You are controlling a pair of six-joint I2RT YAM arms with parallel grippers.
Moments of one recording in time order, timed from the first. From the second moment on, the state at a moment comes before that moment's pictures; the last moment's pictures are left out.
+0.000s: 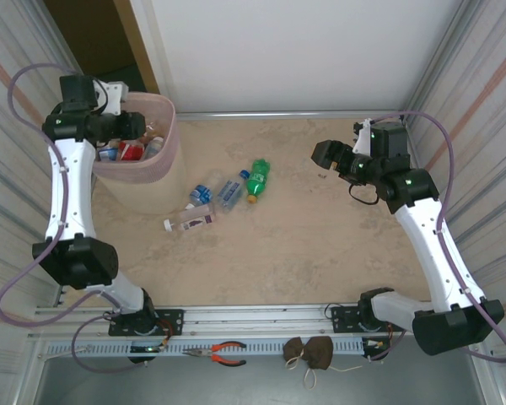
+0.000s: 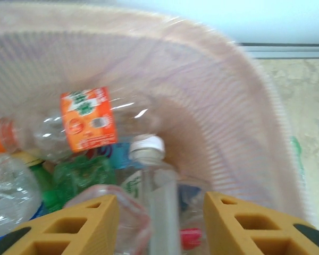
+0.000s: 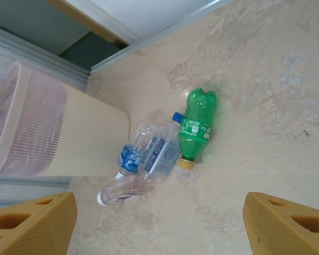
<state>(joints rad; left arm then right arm) 0.11 1.59 1.88 -1.04 0.30 0.08 0.23 1.15 1.30 -0.74 -0.36 0.64</state>
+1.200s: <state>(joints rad) -0.61 1.78 1.57 -1.18 -0.13 0.33 0.23 1.12 1.30 -0.75 -0.36 0.64</state>
